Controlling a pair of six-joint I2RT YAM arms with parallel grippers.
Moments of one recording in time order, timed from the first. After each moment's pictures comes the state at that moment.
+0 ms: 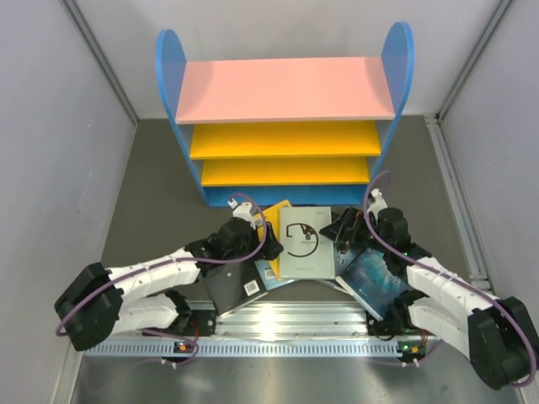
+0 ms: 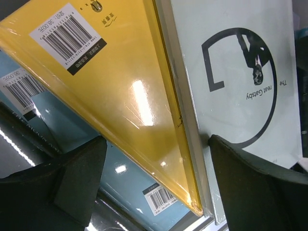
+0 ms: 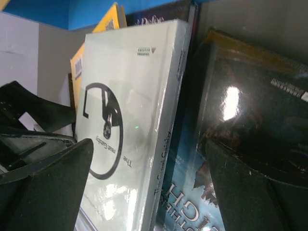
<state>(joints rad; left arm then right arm) -0.86 1.14 0.47 0.03 -0.07 -0.75 0.37 0.93 0.28 0.16 -0.36 0.74</state>
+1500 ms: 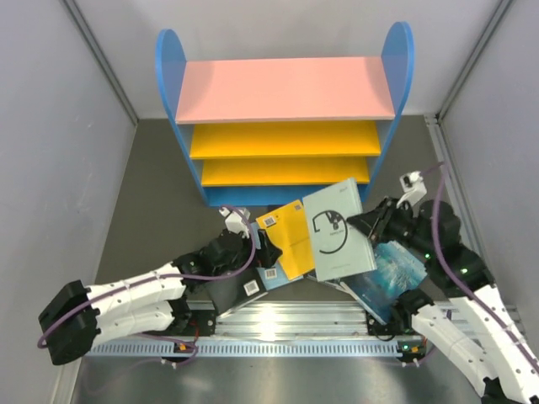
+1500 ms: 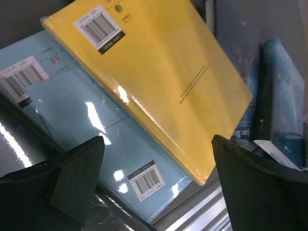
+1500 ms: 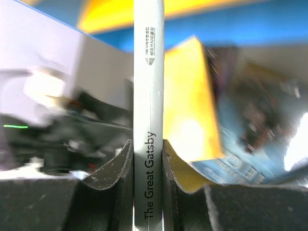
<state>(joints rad) -0.96 0.94 0.40 0.06 -0.19 -0.78 0.44 0.52 0.67 -0.54 -0.23 0.70</state>
